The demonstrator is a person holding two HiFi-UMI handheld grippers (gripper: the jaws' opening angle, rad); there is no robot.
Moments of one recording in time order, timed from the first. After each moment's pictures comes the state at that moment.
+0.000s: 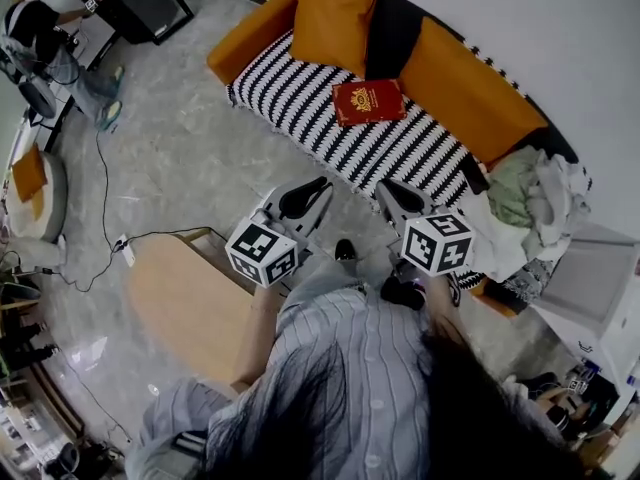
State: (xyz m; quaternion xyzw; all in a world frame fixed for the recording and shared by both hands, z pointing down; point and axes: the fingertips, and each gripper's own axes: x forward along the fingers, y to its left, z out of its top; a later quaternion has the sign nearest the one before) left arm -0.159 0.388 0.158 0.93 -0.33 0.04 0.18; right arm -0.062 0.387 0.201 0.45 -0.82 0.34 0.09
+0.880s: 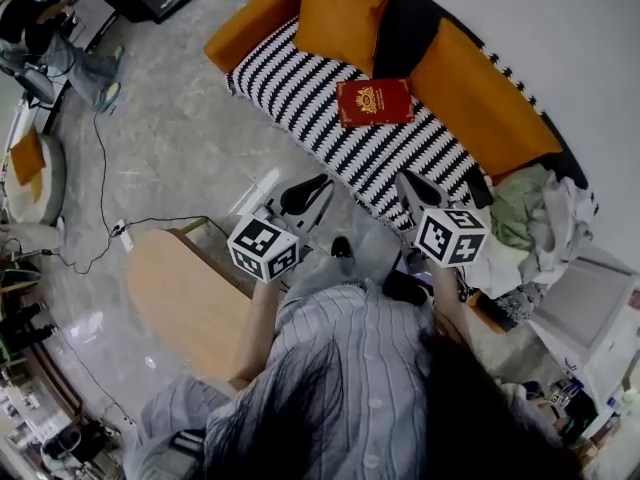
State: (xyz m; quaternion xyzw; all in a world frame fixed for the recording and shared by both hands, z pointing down) left arm -0.141 0.309 0.199 0.91 -0.34 0.07 0.22; right arm -0.004 0.293 0.242 0.48 -0.79 0.37 0.10
